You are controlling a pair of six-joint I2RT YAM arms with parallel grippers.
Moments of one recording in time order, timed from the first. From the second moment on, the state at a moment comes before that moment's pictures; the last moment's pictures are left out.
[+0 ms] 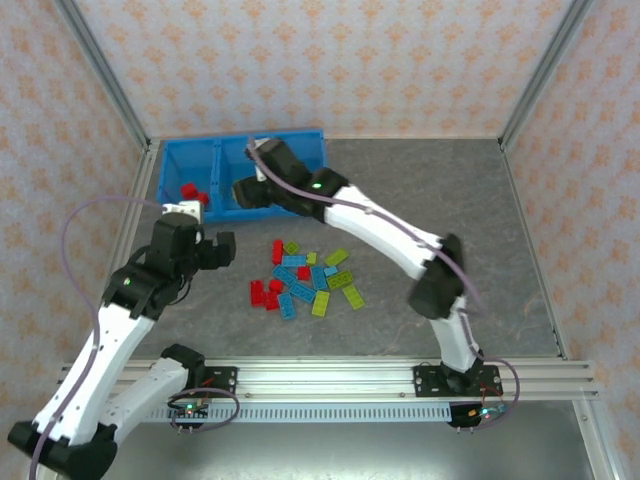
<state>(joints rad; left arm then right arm) -0.31 0.85 0.97 -0.89 -0.25 -0.35 0.92 1.94 2.02 -0.69 0.06 0.38</state>
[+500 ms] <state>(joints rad) -0.37 1.51 1.01 -0.65 0.02 -0.53 0.92 1.24 1.02 -0.67 -0.03 0.67</state>
